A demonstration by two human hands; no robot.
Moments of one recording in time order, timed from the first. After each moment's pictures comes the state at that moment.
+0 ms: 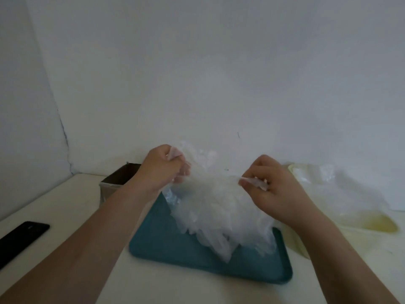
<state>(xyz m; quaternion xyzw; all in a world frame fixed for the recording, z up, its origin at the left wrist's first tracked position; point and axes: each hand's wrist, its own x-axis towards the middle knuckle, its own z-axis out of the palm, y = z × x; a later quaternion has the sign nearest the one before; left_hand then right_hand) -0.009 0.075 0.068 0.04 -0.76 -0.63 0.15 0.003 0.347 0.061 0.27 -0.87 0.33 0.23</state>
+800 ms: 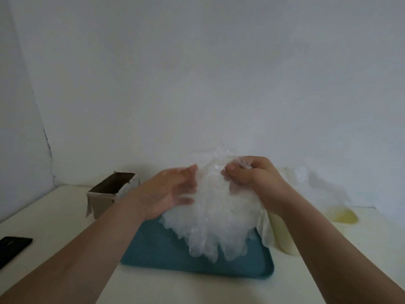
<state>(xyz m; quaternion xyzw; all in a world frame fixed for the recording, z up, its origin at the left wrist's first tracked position) 0.009 0.093 0.059 -0.09 -0.66 -0.74 -0.11 0.017 0.343 0.097 0.19 -0.75 0.63 0.04</state>
